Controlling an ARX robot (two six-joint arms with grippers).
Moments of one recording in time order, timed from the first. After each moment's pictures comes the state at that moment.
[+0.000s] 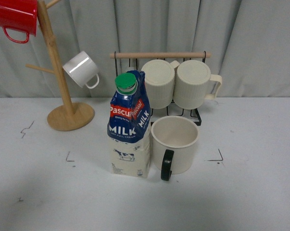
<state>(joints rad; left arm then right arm) 0.00 0.44 0.01 0.43 0.00 -0.01 0.00 0.00 0.01 0.00 0.00 0.00</state>
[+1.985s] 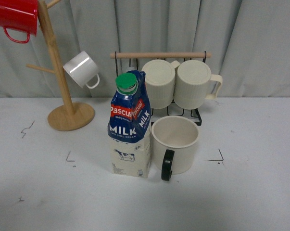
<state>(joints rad) 0.00 0.01 0.01 0.00 0.00 -0.01 0.00 0.00 0.01 0.00 0.00 0.00</state>
